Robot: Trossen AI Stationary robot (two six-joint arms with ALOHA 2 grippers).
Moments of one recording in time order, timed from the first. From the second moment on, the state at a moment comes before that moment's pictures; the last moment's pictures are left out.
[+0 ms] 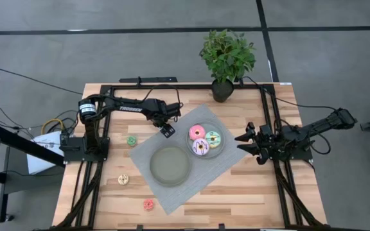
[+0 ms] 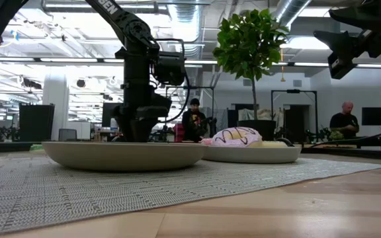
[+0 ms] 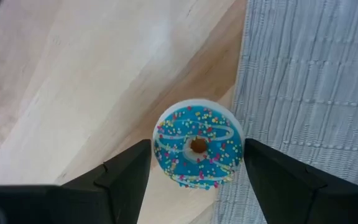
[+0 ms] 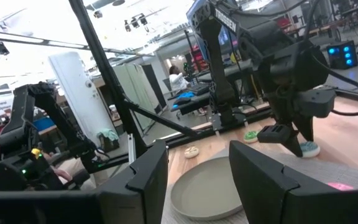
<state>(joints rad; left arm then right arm) 0.32 1.88 1.21 -0.79 -0.15 -0.39 0.32 0.31 0.01 0.45 0.21 0.29</state>
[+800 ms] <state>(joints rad) 0.28 1.88 1.21 -0.80 -0.20 -0.40 0.32 0.31 0.01 0.45 0.21 0.29</state>
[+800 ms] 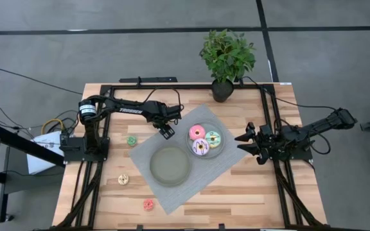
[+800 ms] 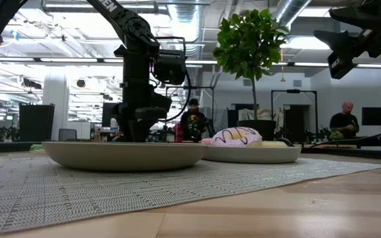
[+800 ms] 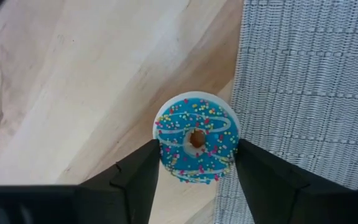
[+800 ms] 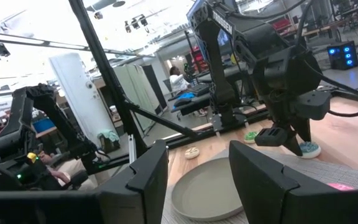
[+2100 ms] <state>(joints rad) 0.19 1.84 1.35 -1.06 -0.13 -0.50 0.32 0.31 0.01 0.45 0.21 0.29</state>
